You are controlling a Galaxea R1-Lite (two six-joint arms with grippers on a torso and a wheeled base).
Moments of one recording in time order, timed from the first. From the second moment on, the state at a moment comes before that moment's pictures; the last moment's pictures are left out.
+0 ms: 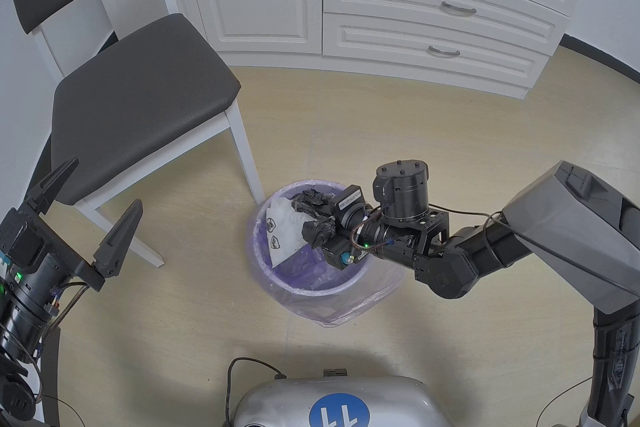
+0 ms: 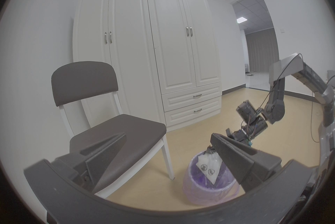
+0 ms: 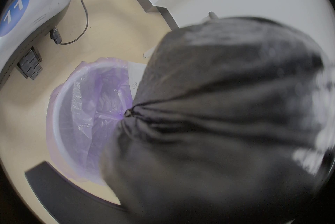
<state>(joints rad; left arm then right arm) -0.25 1.30 -0.06 -1.53 -0.15 0.29 0.65 2.27 -1.29 -0.74 0.03 -1.76</state>
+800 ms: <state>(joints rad) -0.25 1.27 -0.06 -1.53 -0.16 0.29 0.55 2.34 -1.23 -0.72 0.00 -1.75</state>
